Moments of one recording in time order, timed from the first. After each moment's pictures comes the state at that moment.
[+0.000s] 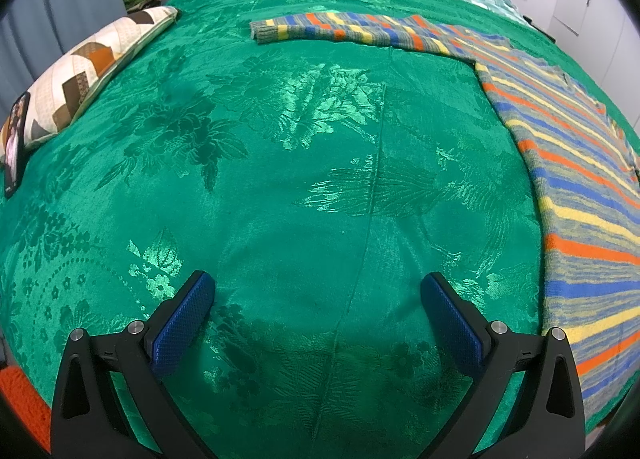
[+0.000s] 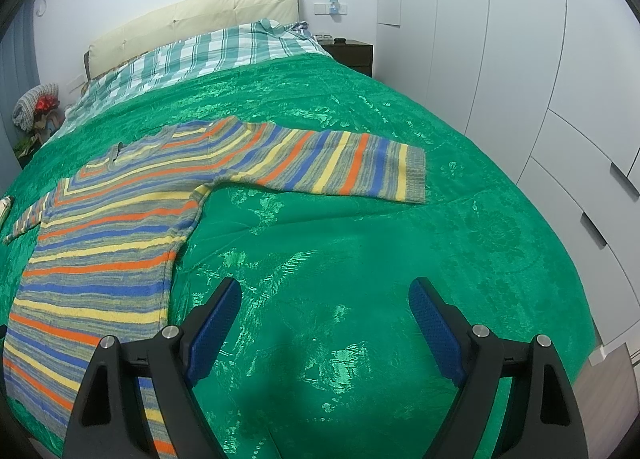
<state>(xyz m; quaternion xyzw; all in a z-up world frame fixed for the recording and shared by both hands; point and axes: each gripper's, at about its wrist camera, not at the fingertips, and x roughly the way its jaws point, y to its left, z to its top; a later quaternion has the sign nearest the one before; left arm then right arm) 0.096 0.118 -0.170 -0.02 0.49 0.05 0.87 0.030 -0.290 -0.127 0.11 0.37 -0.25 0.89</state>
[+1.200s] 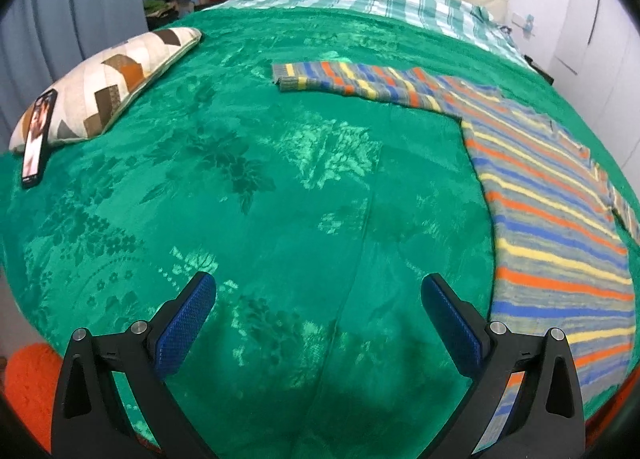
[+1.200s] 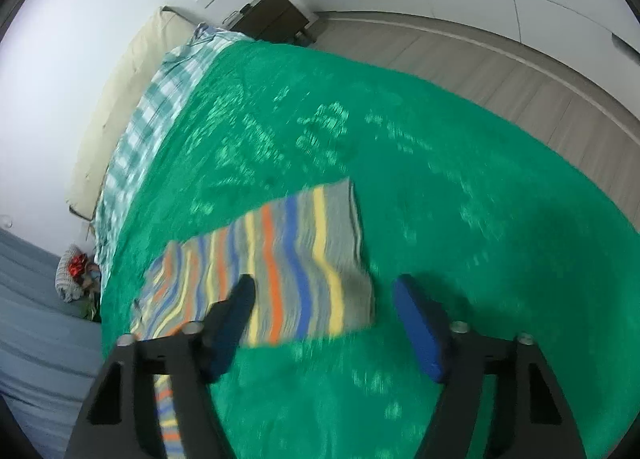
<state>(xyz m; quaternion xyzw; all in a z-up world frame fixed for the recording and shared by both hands) 0.075 0.126 -0.127 -0.06 0.44 0.06 0.89 0.082 -0.525 -0.156 0.46 0.37 -0.21 0.78</state>
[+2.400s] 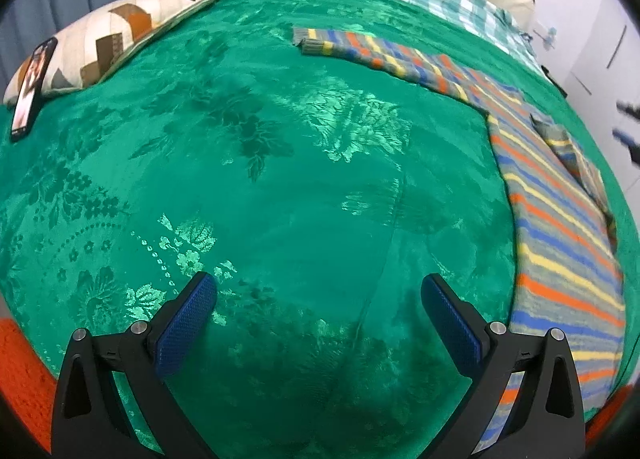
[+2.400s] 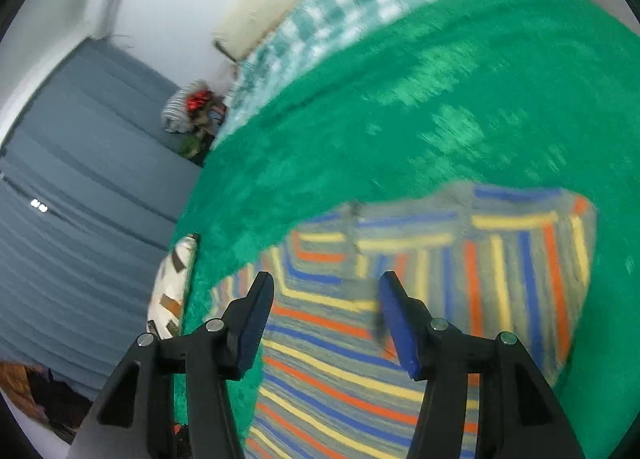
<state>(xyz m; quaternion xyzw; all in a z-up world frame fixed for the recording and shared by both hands) 0.085 0.144 -0.152 -0.12 0.47 0.07 0.87 0.364 -0.265 -0.081 0.33 0.44 0.12 0.83</state>
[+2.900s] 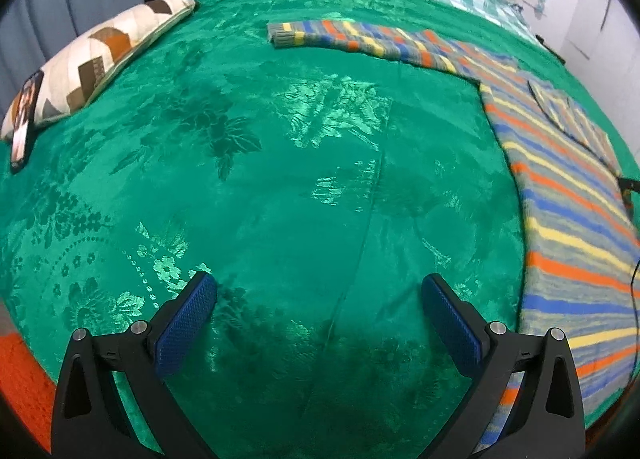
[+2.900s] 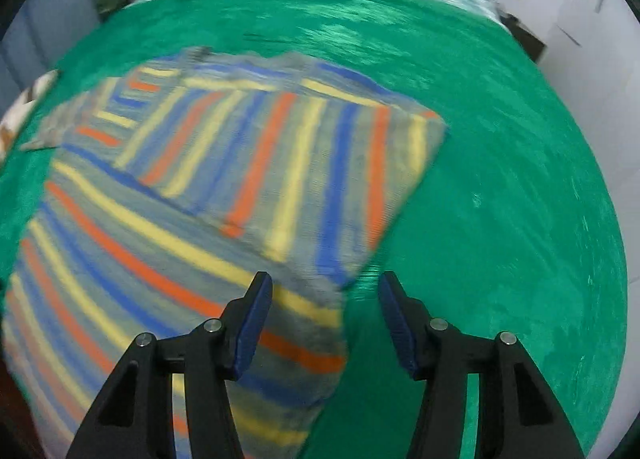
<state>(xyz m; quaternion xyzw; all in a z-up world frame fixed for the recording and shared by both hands) 0.090 0.117 -0.158 -0.05 0.49 0.07 0.87 0.284 -0.269 -0.169 -0.02 0.53 -0.04 0.85</state>
